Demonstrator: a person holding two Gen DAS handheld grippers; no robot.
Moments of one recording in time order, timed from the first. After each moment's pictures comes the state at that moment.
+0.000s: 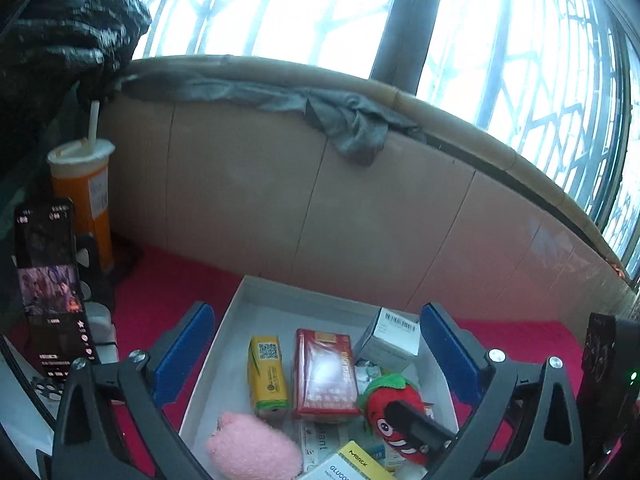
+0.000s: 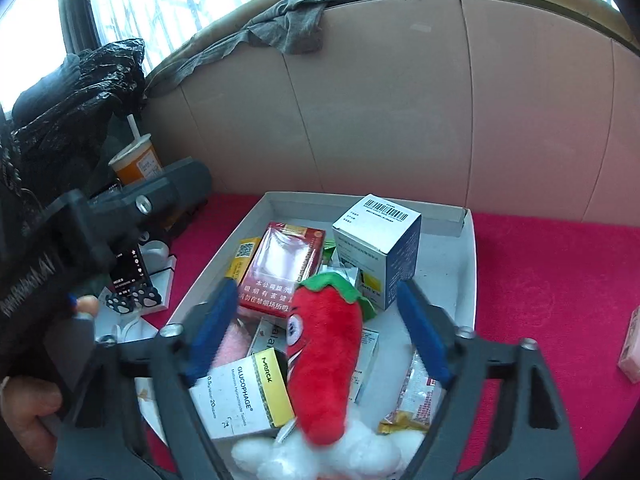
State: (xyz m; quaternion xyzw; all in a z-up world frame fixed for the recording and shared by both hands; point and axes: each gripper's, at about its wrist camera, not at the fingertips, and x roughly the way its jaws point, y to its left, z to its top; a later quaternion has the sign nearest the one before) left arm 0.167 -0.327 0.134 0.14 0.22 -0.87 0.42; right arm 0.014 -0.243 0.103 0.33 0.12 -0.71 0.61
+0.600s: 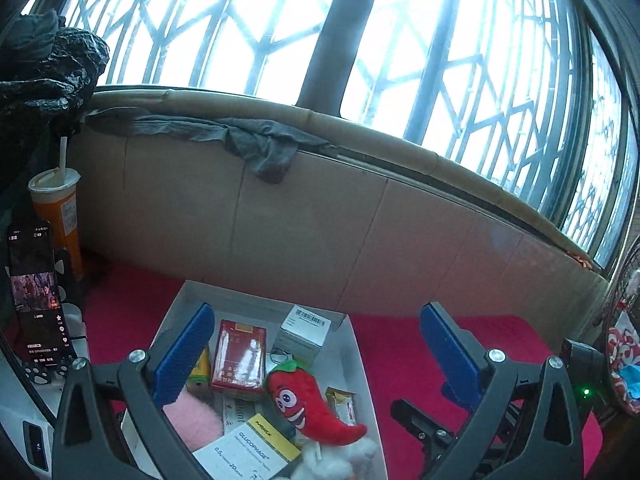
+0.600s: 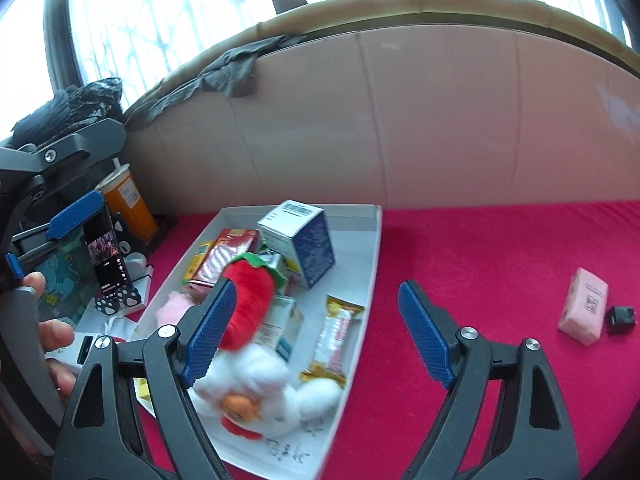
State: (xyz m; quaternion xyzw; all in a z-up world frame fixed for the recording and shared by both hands) left arm 0.145 -0.260 0.169 0.13 0.20 -0.90 0.37; right arm -0.031 -0.150 0.117 0.32 0.07 -0.76 0.56
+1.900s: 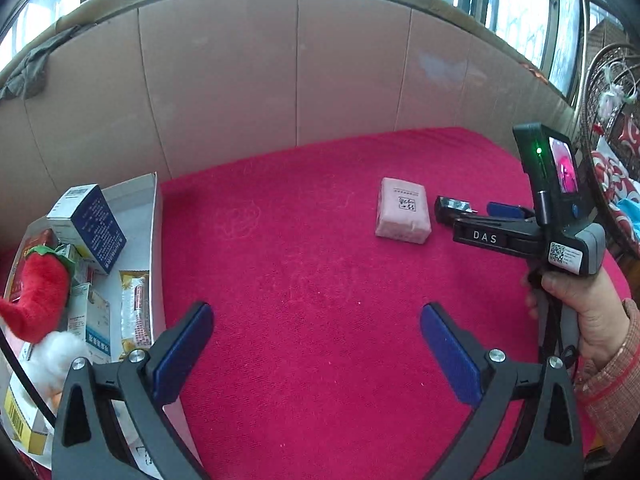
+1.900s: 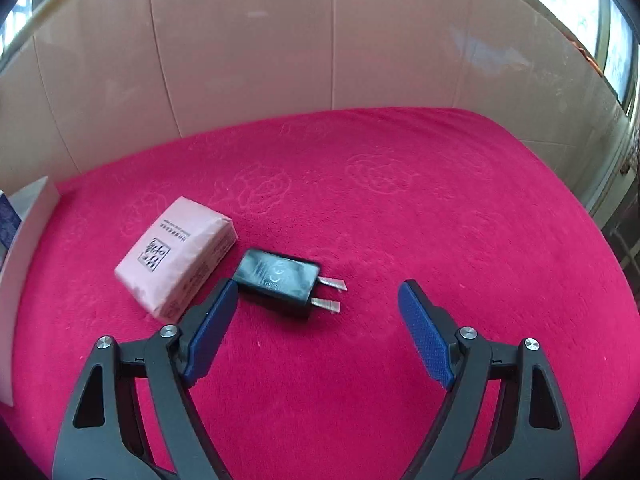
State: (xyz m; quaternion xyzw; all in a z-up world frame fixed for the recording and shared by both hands) left arm -0.029 -0.130 0.056 0.38 0.12 -0.89 0.22; right arm -0.264 -0.025 0.042 0.39 0.15 -0.85 0.32
